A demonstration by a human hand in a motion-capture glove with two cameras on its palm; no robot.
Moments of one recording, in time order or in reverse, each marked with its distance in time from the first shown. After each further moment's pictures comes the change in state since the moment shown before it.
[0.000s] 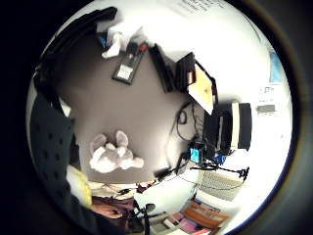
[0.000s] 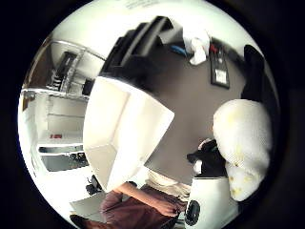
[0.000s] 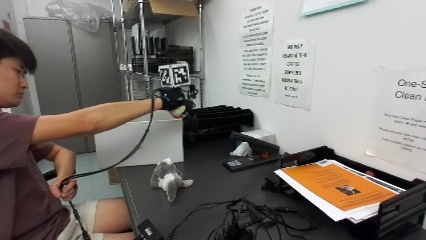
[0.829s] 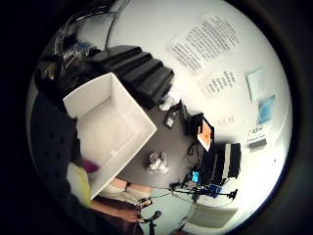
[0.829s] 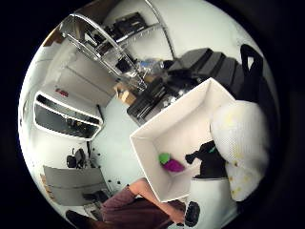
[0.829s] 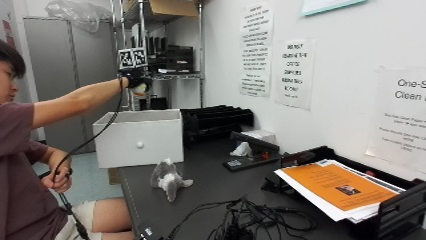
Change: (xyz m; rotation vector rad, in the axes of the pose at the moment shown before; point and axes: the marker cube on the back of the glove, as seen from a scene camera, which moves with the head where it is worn) arm -0.268 0.037 -0.134 0.317 -0.239 -0.625
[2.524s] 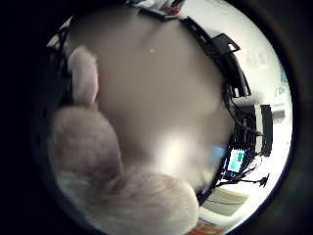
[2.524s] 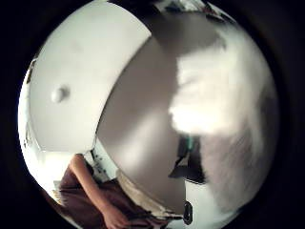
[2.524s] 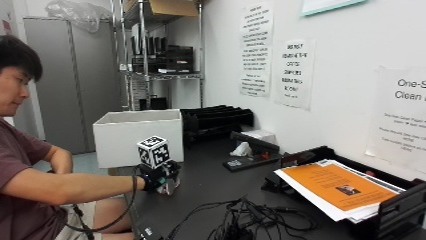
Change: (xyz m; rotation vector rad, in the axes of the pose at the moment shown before) arm 0.239 0.401 0.204 -0.264 0.199 0.540
